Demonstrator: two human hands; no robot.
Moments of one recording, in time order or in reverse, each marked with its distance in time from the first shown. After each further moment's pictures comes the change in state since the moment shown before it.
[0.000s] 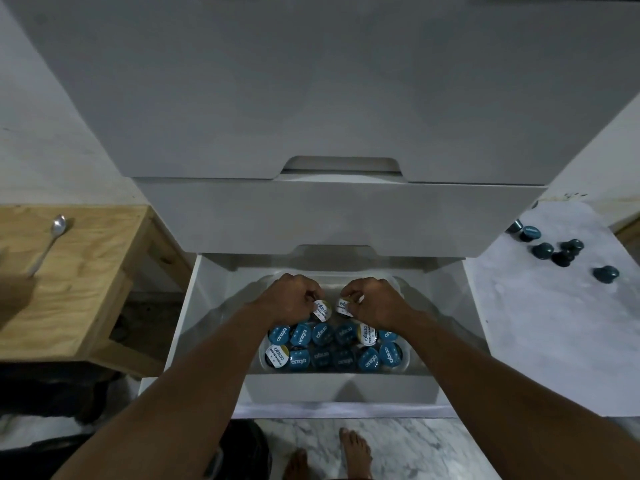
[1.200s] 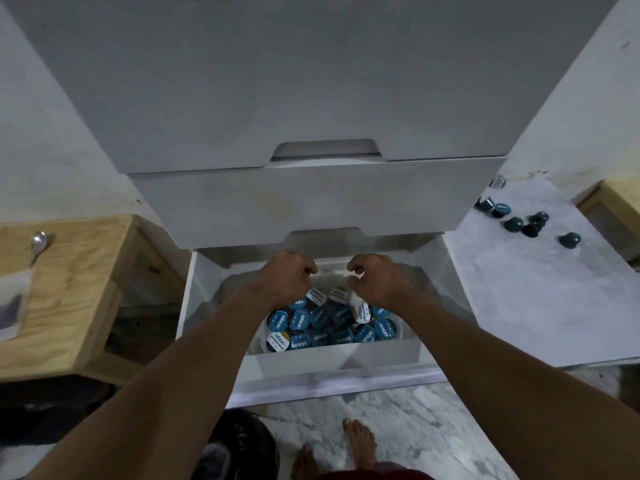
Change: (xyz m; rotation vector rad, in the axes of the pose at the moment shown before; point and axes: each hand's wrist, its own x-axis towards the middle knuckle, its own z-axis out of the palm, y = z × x) left_hand -0.007 0.013 -0.019 0.163 0.096 0.116; right_hand -0.025 -0.018 -0.015 -0.107 0.200 0.048
